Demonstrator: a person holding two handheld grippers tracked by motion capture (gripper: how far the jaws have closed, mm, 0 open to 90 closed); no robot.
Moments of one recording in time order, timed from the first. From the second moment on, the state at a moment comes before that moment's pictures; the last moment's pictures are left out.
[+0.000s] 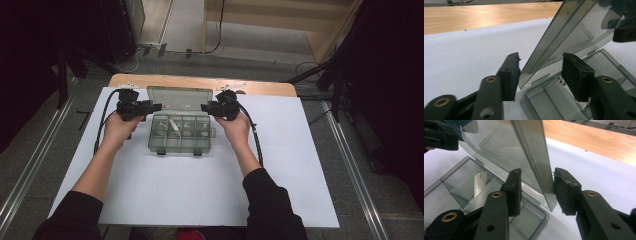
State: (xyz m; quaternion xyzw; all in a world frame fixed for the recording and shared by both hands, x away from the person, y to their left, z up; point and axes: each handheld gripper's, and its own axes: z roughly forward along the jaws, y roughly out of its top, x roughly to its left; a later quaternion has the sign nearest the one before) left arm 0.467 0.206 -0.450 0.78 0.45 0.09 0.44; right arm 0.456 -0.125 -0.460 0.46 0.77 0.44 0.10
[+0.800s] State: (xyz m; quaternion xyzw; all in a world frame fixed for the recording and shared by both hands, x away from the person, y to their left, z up) left arm 0.456 0.235 -0.437 0.78 0.46 0.05 0.42; right arm 0.448 -0.121 -0.459 0.45 0.77 0.43 0.12
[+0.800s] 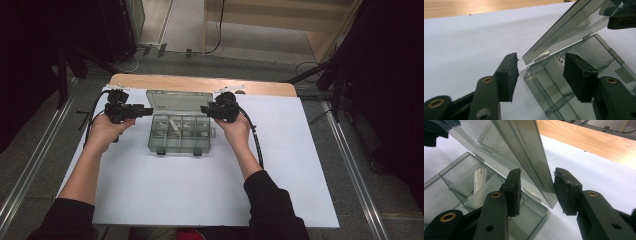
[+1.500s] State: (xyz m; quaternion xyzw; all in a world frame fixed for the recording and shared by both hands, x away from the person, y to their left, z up) left arm 0.475 0.229 -0.420 0.79 0.45 0.06 0.42; right arm 0.446 -0.120 -0.461 0.44 0.77 0.43 0.13
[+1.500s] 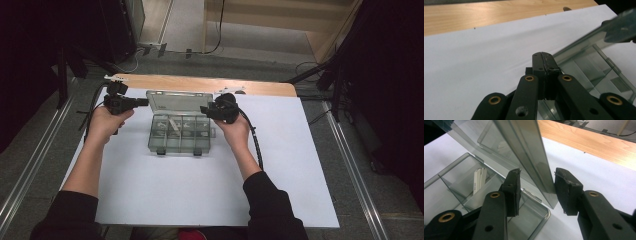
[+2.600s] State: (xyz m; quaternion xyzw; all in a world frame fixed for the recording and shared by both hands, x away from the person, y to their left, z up) left arm 0.483 0.215 -0.423 0.79 0.44 0.05 0.42; right arm 0.428 -0.140 -0.460 0.46 0.78 0.43 0.09
